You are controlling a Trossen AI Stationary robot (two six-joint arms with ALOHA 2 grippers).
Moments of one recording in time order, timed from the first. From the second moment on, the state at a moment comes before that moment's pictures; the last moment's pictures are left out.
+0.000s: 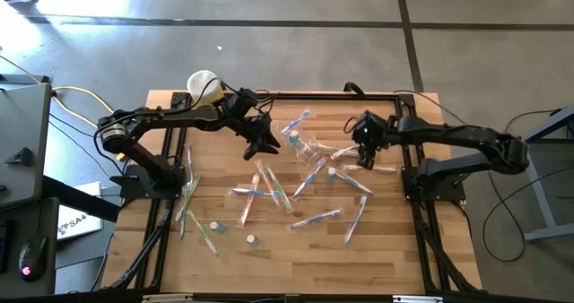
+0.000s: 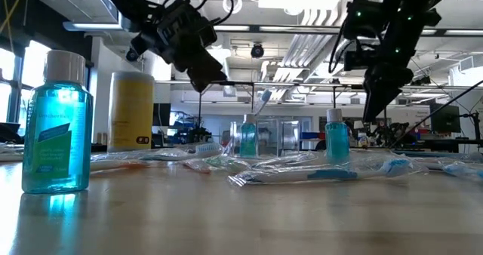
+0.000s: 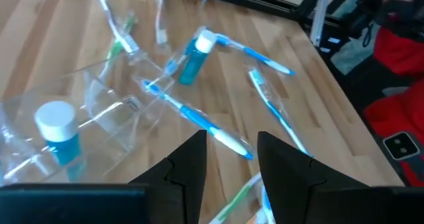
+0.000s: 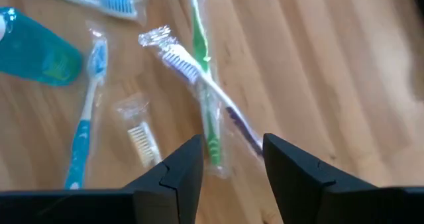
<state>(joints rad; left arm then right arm) 0.47 1.49 0.93 -0.06 0.76 0.11 -0.45 1.15 0.71 -0.70 0.04 -0.10</state>
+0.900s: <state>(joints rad) 0.31 1.49 0.94 -0.13 0.75 0.10 -0.59 1.54 0.71 -0.62 0.13 -0.22</state>
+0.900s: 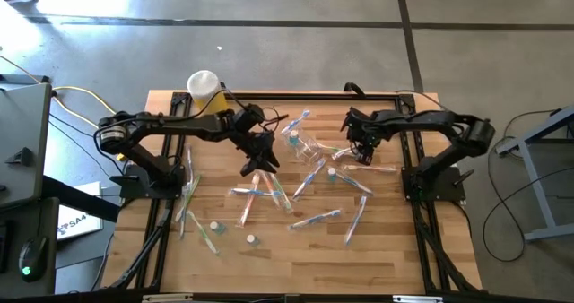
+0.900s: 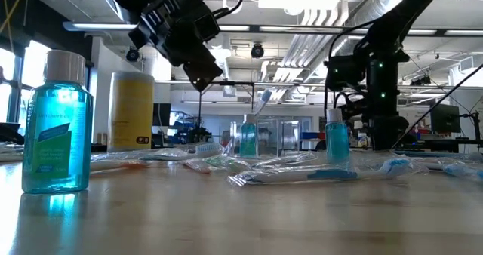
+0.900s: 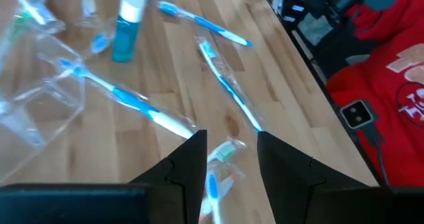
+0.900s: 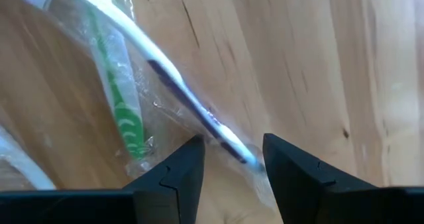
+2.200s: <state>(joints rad) 0.10 1.49 0.94 -0.24 0.61 0.18 -0.23 1.12 0.79 -0.44 0.19 -0.15</state>
